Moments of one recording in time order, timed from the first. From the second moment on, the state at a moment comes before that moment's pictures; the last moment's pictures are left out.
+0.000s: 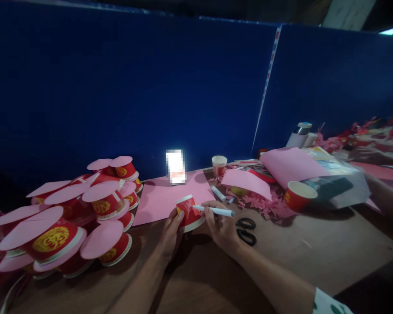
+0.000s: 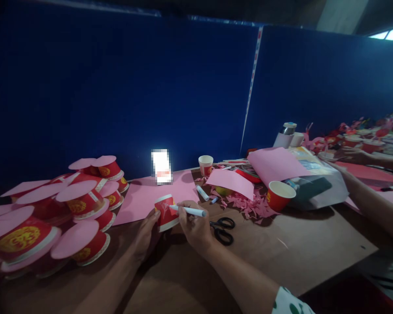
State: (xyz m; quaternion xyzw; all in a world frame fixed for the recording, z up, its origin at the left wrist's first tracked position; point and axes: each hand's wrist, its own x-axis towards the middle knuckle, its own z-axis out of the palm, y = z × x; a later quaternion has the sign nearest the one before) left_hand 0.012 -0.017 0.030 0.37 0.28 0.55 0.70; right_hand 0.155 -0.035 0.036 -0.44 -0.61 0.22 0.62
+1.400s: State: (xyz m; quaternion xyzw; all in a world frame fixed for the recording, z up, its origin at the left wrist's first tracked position) left_hand 0.011 -0.017 0.028 0.39 0.28 0.55 0.69; right_hand 0.156 -0.035 0.038 -0.44 -0.62 0.21 0.61
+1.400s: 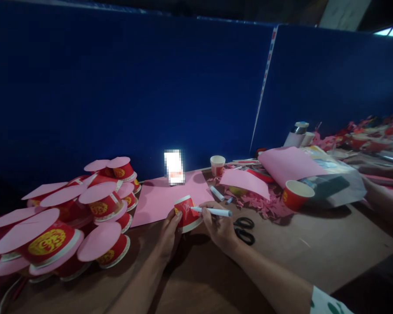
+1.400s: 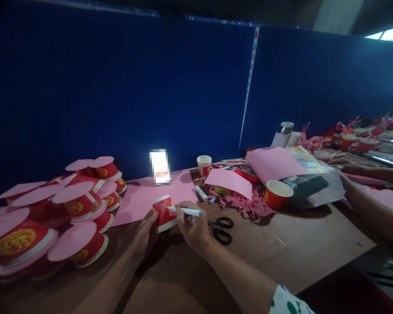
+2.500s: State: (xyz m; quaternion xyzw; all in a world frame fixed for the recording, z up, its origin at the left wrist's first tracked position) left_hand 0.011 -0.017 0.026 0.37 0.28 0.56 0.69; right_hand 0.156 -0.037 0.035 -0.44 -0.63 0.21 0.61
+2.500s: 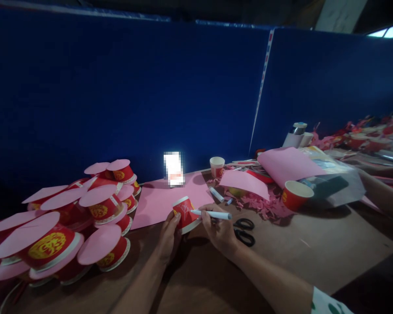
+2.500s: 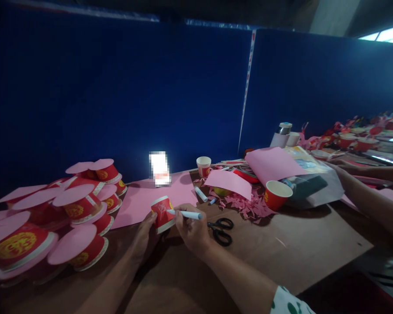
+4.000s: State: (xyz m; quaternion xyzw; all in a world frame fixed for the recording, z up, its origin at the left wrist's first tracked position) left_hand 0.010 -0.015 0.020 0.37 0.29 0.55 0.69; right_hand 0.157 -0.036 0.037 -0.45 -0.63 0.19 0.60
